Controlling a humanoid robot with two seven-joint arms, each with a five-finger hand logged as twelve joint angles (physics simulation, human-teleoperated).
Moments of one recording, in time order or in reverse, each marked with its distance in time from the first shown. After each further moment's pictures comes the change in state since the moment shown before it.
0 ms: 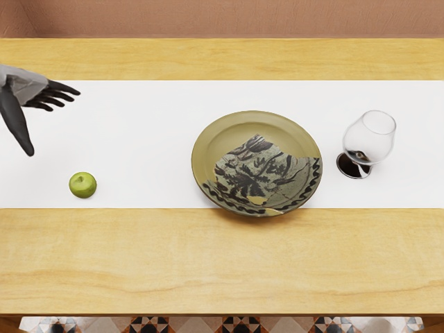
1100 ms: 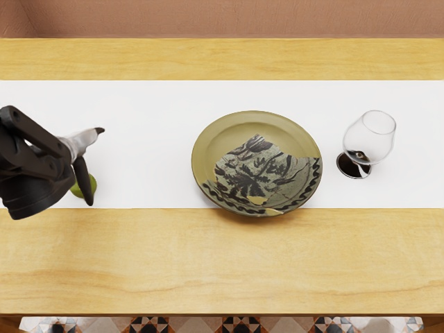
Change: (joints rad) left arm 0.012 -0.465 0.098 -0.651 -0.328 1.211 0.235; right arm -0.001 0.000 0.001 -0.006 0.001 -0.001 0.000
